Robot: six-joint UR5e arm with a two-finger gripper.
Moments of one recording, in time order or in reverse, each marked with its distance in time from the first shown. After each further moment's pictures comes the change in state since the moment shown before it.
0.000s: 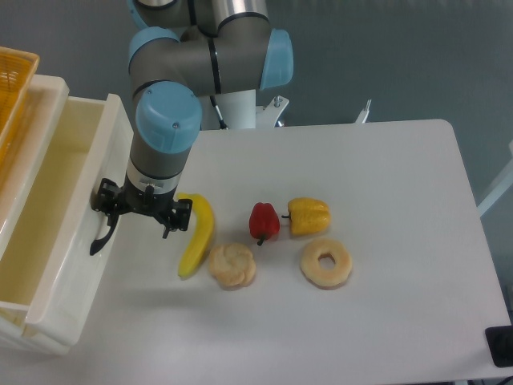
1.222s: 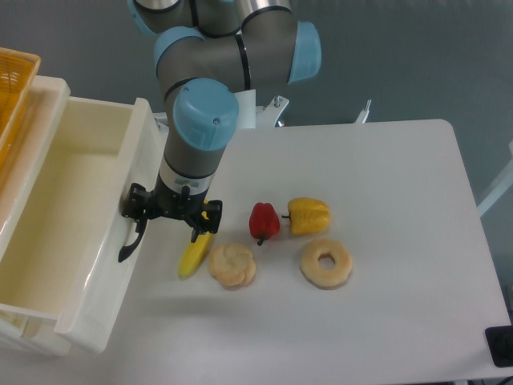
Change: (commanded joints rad) arm 0.066 -0.006 0.018 0.002 0.000 0.028
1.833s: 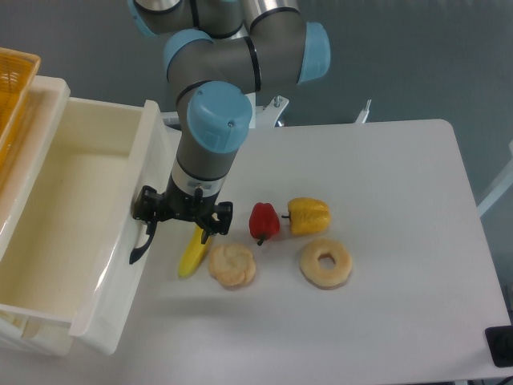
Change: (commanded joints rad) arm 0.040 -0.005 -0.009 -0.003 -0.002 0.017
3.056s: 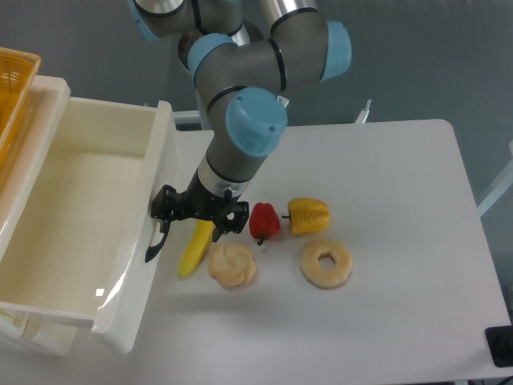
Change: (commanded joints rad) arm 0.069 0.002 -0.025 -0.023 -0.141 0.026
